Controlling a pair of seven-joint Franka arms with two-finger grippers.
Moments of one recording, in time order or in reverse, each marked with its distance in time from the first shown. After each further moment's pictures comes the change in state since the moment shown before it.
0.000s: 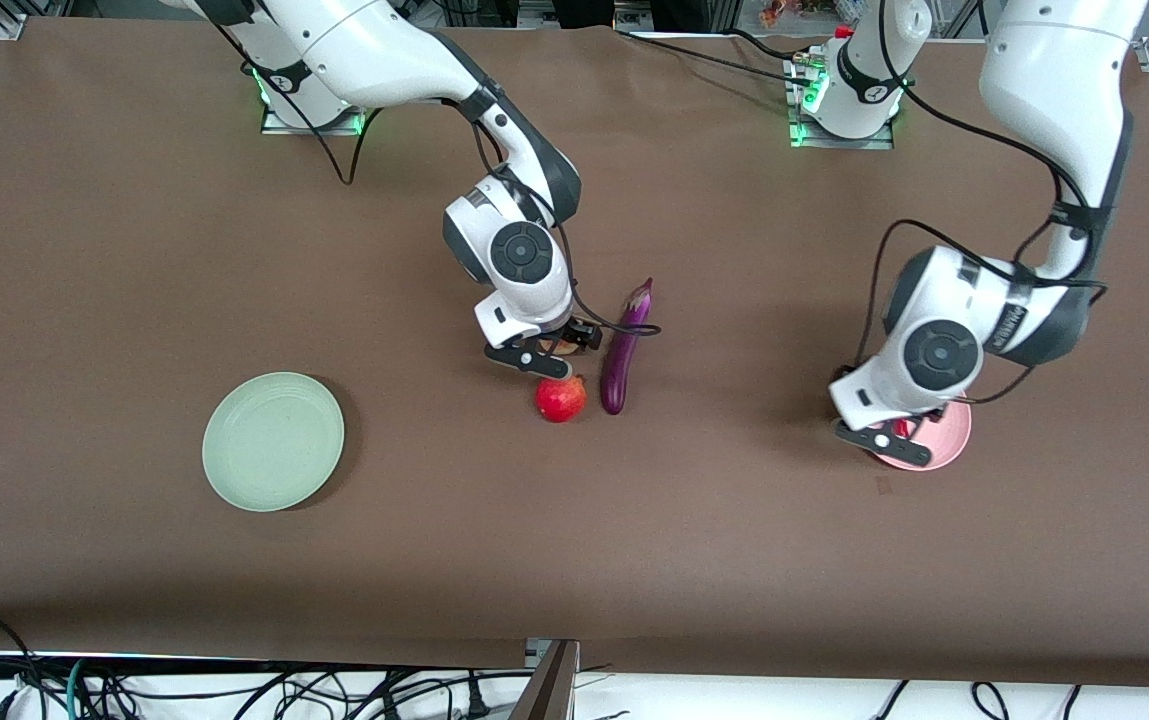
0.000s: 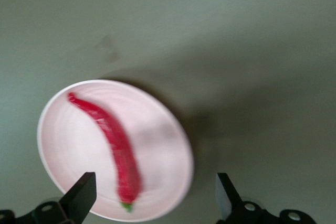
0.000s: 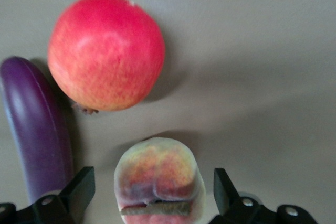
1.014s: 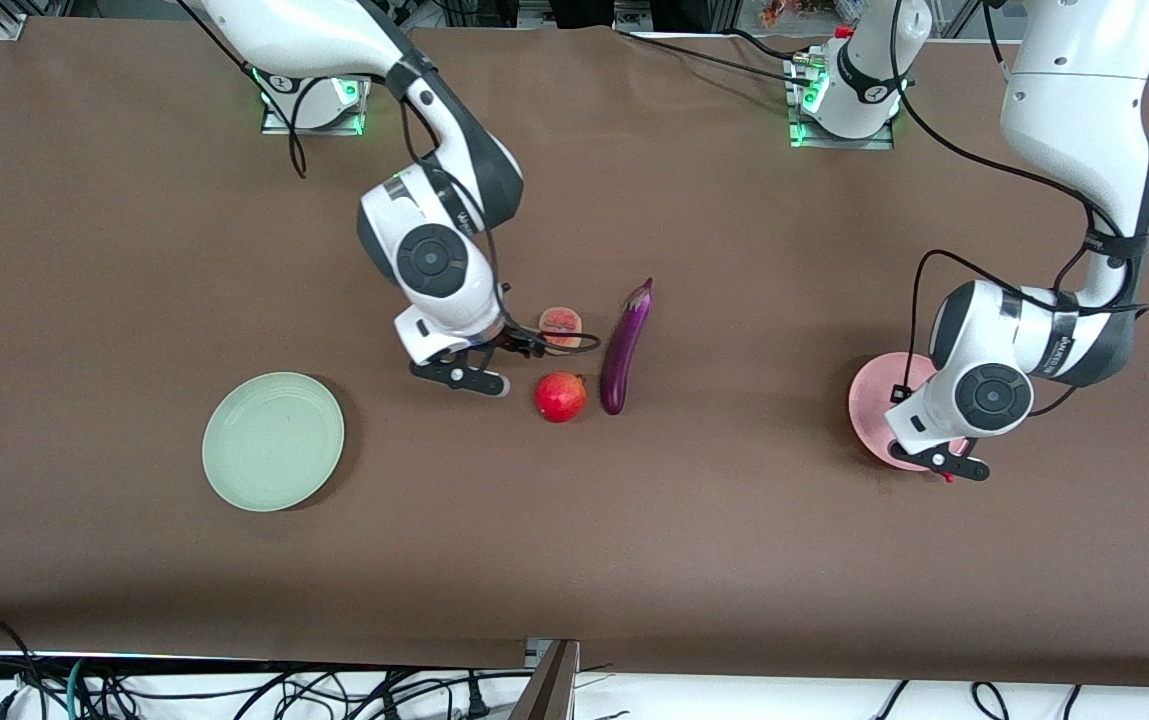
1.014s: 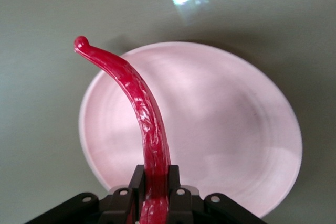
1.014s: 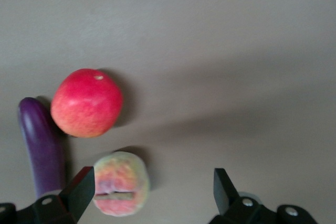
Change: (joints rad) left arm 0.009 0.106 0.183 0.009 0.021 0.053 0.086; right arm -0.111 -0.135 0.001 -0.001 0.000 -0.150 -0.114
